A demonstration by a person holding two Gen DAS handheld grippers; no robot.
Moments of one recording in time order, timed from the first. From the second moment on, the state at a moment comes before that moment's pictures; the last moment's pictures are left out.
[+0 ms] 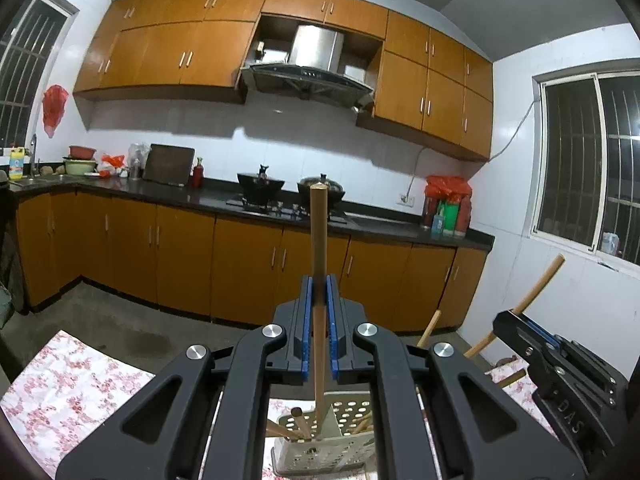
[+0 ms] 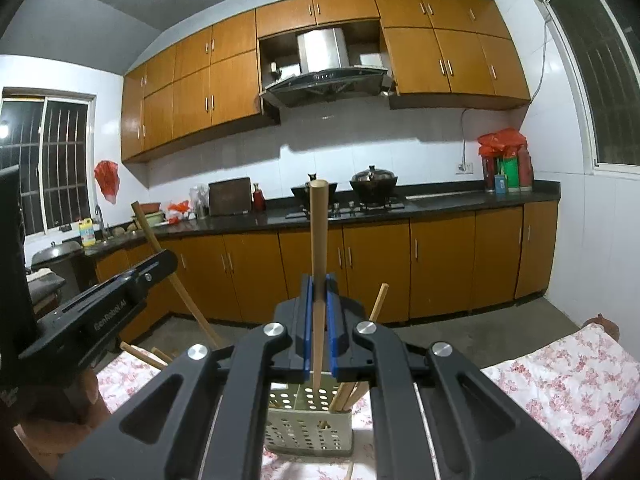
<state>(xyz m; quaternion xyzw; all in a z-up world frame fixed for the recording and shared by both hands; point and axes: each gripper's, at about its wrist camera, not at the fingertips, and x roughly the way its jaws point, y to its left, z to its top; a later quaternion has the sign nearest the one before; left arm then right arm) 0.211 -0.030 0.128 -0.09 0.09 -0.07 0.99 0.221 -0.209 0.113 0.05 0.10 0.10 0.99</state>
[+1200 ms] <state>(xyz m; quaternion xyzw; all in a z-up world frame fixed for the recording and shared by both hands) 0.128 0.043 -0.024 -0.11 0.31 -0.02 0.94 0.168 -0.236 -0.066 0.05 0.41 0.09 0.91</state>
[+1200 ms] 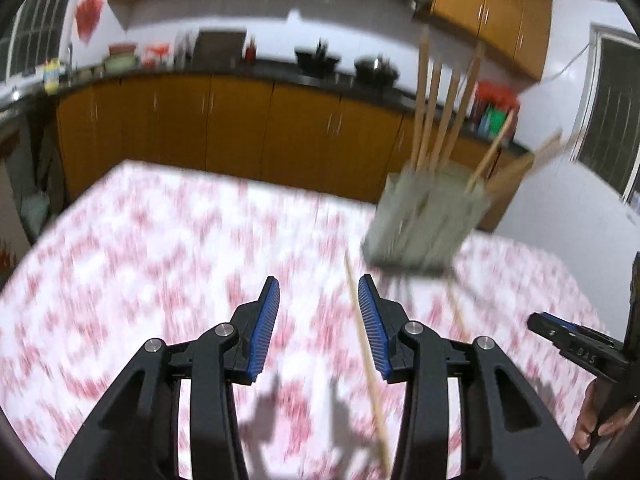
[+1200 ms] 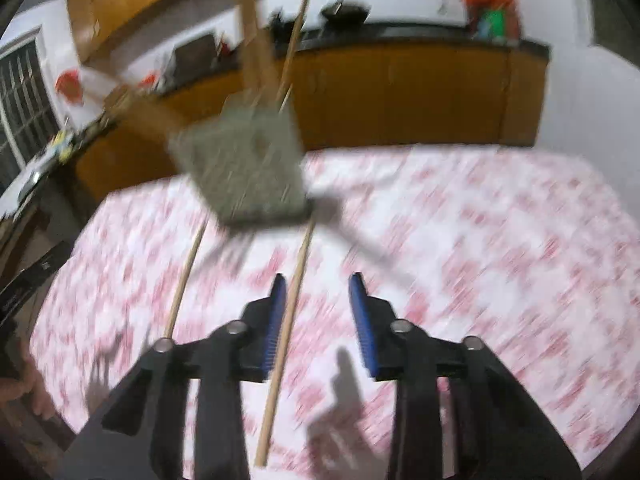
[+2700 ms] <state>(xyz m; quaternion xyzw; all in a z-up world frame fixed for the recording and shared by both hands) 0.138 -0.025 -0.098 -0.04 0.43 -0.08 0.90 0.214 -0.268 -0.123 0.03 0.42 0.00 0.91</state>
